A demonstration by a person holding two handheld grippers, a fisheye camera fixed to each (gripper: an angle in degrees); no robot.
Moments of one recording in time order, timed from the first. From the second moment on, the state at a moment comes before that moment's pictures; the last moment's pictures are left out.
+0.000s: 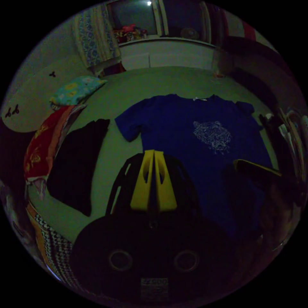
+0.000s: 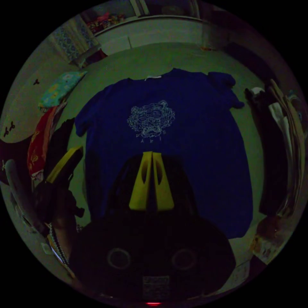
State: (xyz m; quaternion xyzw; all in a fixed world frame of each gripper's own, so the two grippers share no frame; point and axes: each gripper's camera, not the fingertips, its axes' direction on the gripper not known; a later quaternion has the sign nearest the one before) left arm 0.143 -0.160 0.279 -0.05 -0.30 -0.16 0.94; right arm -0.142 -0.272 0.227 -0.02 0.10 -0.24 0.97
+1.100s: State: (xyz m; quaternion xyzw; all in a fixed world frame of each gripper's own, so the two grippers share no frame) left arm -0.100 -0.063 0.159 -0.01 -0.19 -0.36 0.91; right arm -0.482 -0.243 0.380 -0.09 -0.02 -0.58 0.81
